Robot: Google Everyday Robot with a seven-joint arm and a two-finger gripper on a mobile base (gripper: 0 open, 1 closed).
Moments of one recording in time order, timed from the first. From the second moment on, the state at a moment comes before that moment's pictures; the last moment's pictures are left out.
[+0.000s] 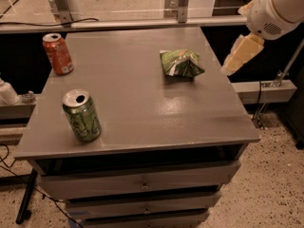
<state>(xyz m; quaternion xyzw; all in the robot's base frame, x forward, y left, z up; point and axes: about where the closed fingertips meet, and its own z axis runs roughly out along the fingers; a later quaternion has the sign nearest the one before) 0.603 -0.212 0.979 -0.55 0.76 -0.07 0.33</state>
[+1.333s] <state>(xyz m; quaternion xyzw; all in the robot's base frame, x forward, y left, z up) 0.714 -0.138 0.873 -0.52 0.79 0.04 0.33</state>
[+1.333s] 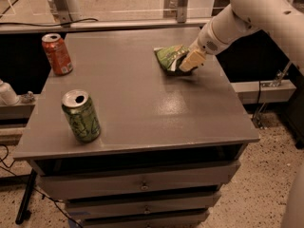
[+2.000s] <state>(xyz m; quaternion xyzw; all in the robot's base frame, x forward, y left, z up) 0.703 -0.135 0.874 -0.52 0.79 0.05 0.33</state>
